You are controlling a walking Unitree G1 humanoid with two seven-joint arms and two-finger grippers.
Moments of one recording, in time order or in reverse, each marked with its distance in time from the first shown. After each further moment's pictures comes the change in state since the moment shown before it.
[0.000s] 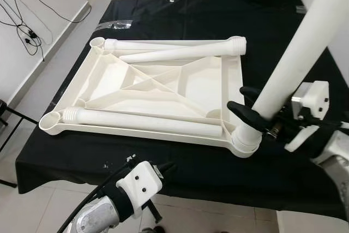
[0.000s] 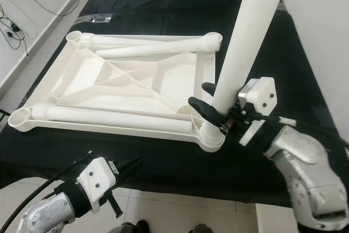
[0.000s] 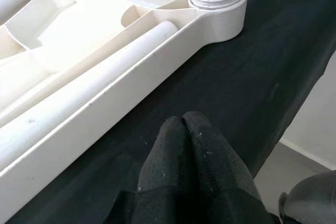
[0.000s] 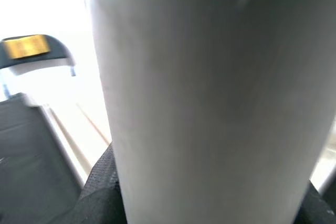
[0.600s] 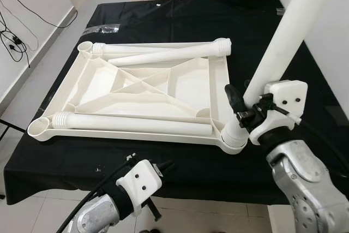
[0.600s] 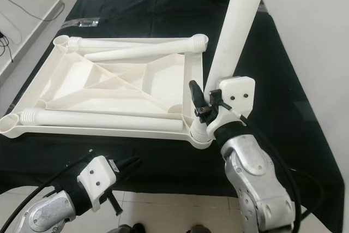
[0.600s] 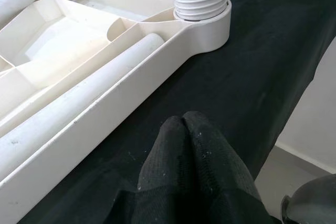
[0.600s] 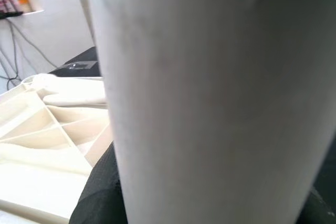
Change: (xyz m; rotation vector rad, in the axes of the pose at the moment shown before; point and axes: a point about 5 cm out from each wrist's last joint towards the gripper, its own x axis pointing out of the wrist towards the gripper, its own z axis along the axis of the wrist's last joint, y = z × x) left arm 0.002 0.002 -0.003 0.004 0.003 0.006; right arm 0.028 0.026 -0.006 0.121 0.044 -0.539
